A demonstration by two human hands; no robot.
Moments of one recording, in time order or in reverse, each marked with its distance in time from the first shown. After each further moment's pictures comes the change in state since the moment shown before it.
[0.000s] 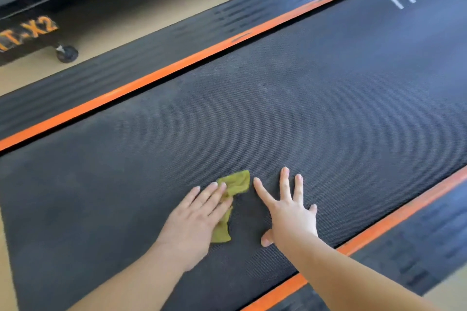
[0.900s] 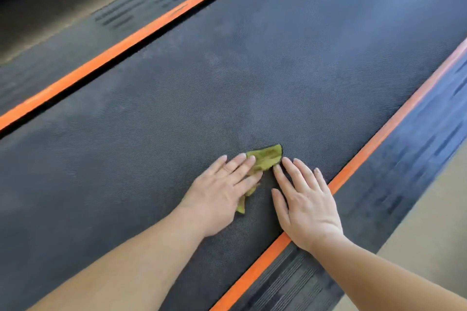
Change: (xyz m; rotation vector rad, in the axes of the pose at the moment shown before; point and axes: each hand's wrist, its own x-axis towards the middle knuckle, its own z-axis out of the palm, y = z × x) left_hand 0.067 0.066 0.000 0.051 0.080 0.304; right_hand -0.041 0.073 0.096 0.062 0.616 0.049
